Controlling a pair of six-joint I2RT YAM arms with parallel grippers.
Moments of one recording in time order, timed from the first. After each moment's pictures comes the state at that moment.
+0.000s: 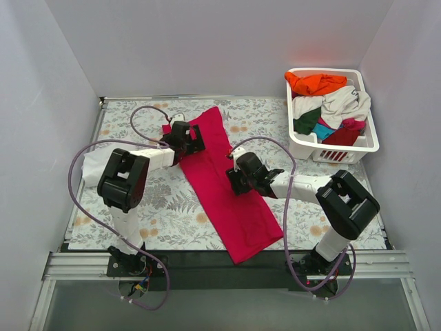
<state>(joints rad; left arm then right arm) -0.37 1.93 1.11 0.12 -0.19 -0.53 0.80 1.64 0.85 -0.01 0.07 0.15</state>
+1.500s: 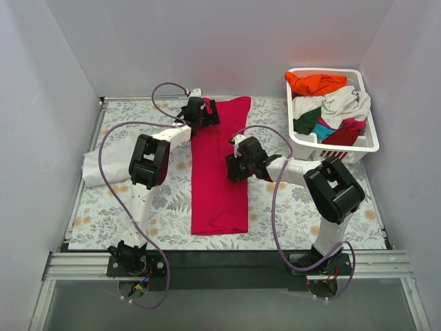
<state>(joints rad) -0.37 2.43 1.84 0.06 -0.12 -0.44 0.67 1.81 1.01 0.00 -0.12 0.20</state>
